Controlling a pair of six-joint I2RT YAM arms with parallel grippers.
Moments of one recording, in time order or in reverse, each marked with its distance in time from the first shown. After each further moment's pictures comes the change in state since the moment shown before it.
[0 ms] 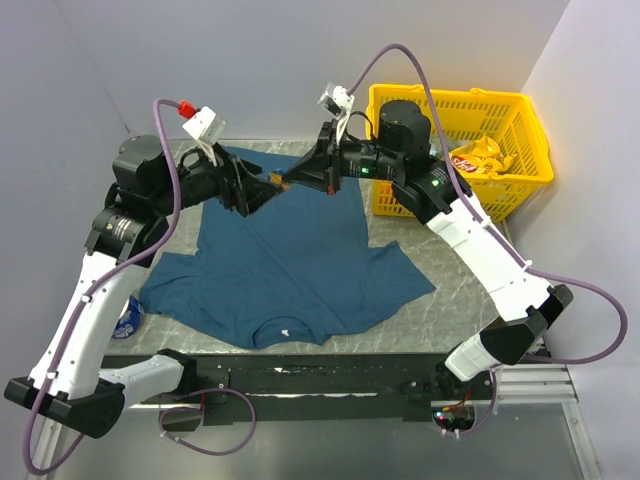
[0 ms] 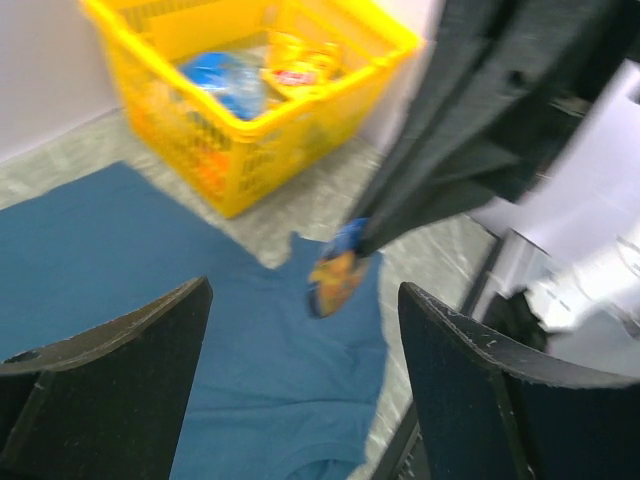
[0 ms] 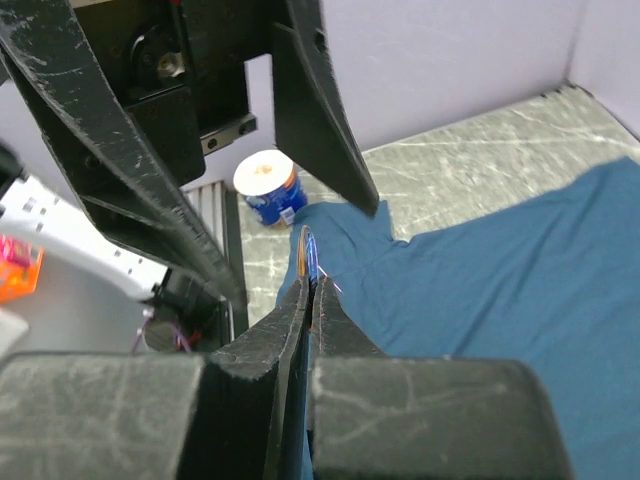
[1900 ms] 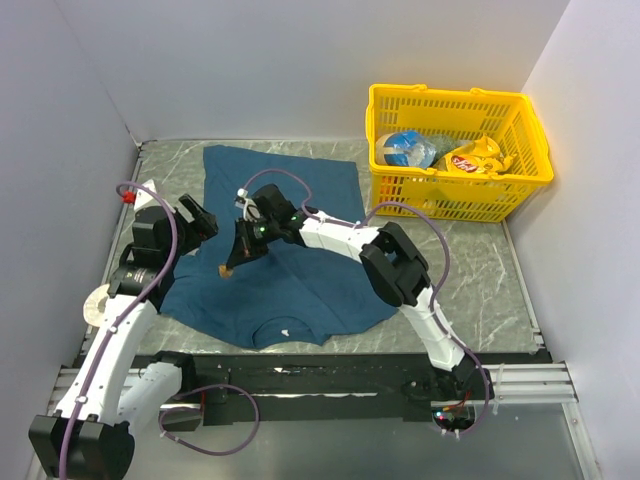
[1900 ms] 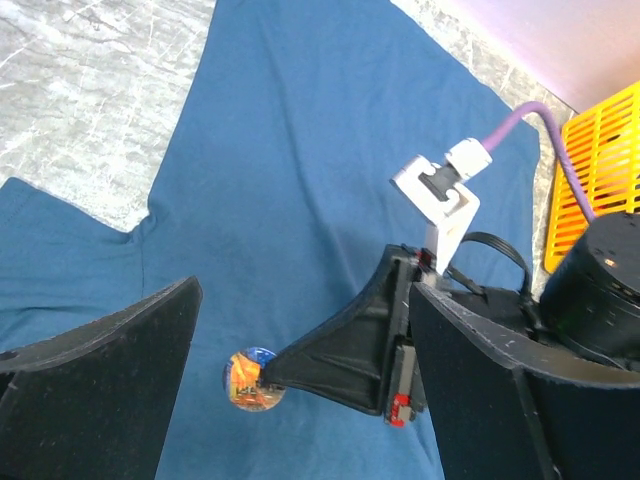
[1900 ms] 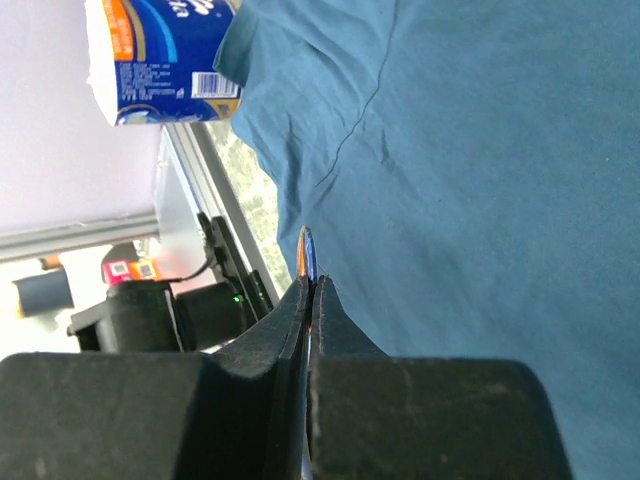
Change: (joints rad) left arm 0.244 -0.261 -0.682 0.082 -0.764 -0.377; right arm 0.199 0.793 0.015 0.203 0.052 0.580
